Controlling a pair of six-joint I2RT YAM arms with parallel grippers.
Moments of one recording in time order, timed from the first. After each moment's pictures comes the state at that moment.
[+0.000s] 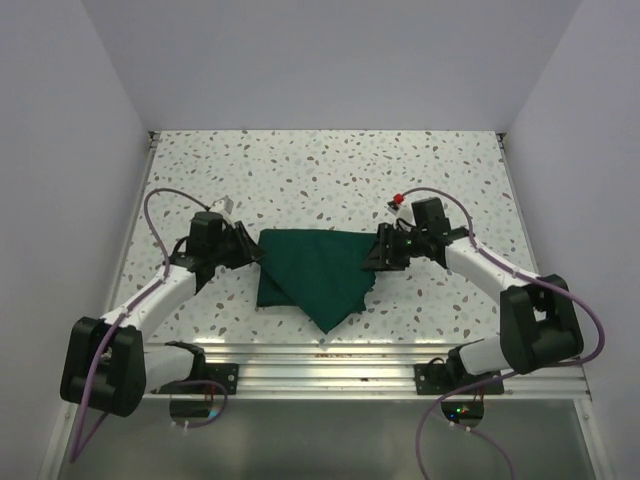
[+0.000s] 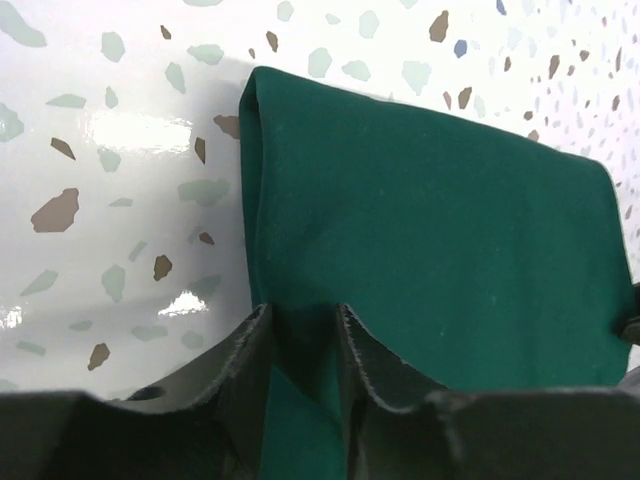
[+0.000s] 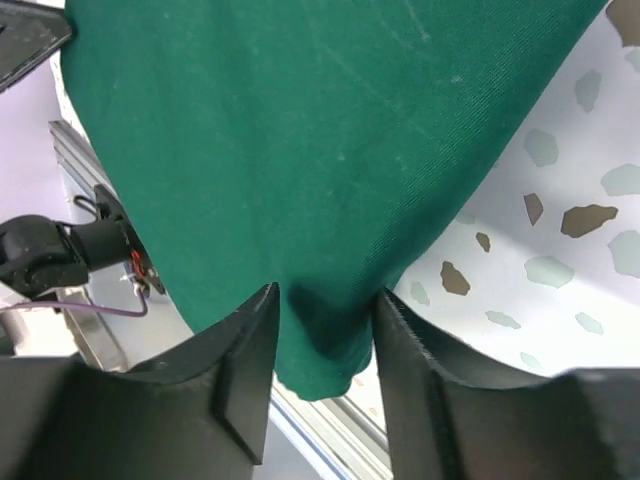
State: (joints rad) left arm -0.23 1.17 0.59 -0.14 0.22 -0.61; right arm 0.31 1.41 0.81 -0.34 -0.63 0.45
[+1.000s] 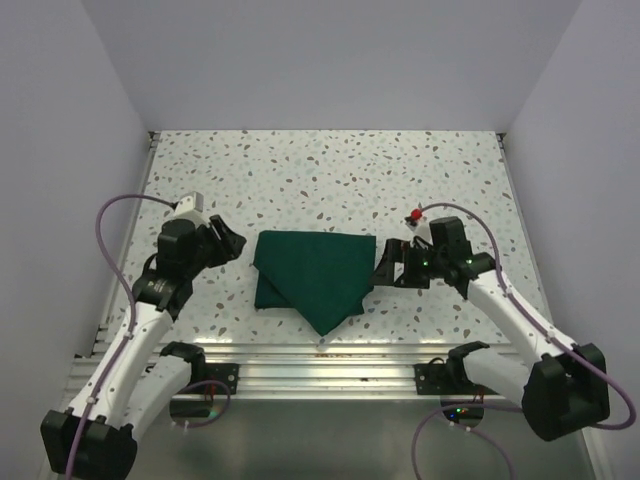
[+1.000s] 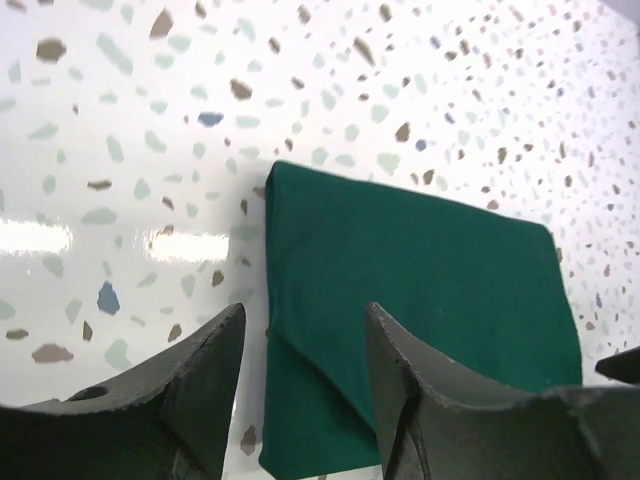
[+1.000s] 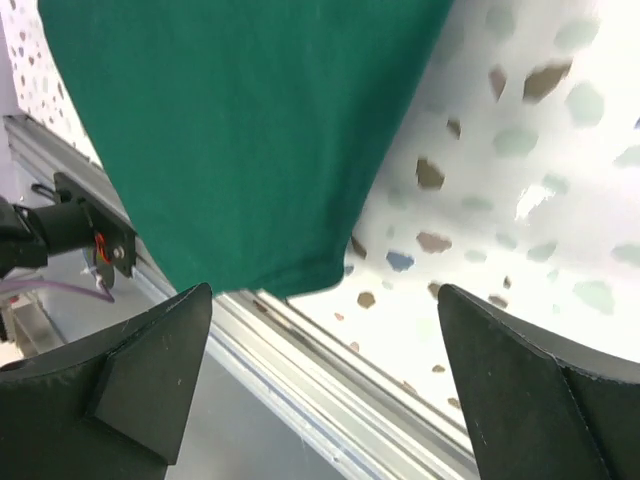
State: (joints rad) left arm -0.21 0.81 0.63 -0.36 0.06 -0.55; right arm 0.30 1.11 0.71 -0.51 -0.52 0.42
